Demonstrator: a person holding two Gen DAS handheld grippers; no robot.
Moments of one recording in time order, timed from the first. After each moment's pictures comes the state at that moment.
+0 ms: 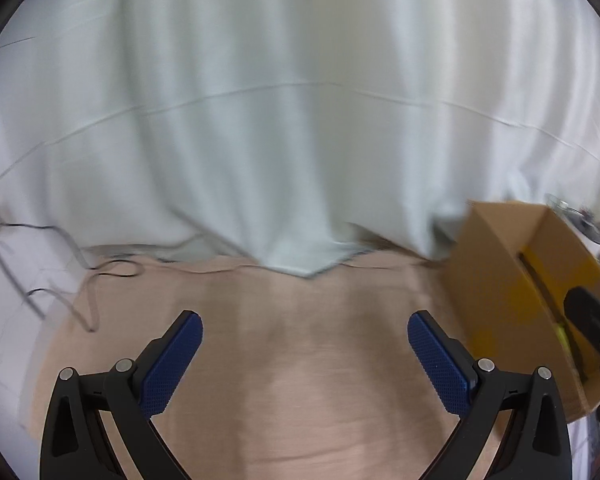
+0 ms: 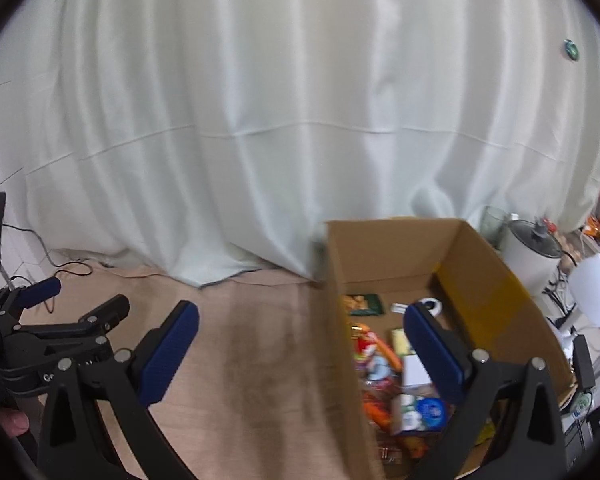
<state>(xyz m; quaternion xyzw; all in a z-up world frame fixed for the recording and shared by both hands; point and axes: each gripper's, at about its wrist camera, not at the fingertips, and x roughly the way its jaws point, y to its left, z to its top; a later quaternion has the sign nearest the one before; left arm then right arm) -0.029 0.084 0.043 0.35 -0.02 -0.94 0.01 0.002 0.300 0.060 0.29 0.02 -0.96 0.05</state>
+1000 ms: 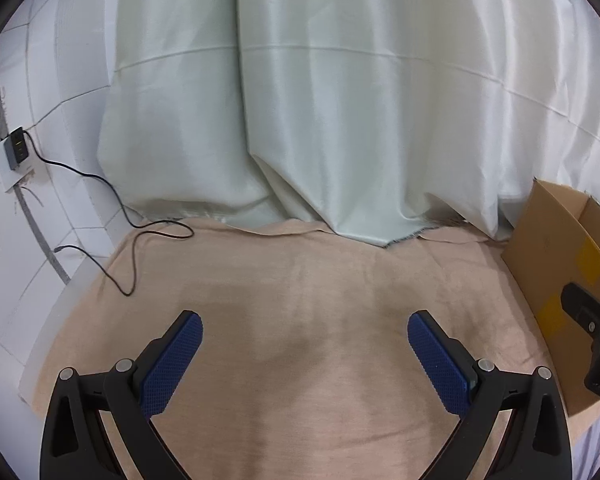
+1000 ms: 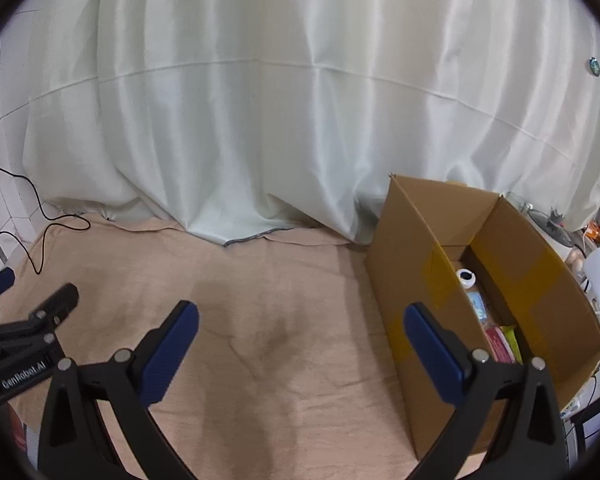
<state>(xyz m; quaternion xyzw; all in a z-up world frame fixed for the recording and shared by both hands) 0.002 0.021 -0.024 0.34 0.00 -0.94 0.05 0.003 0.235 -0.004 0.32 0.05 -0.95 0.03</state>
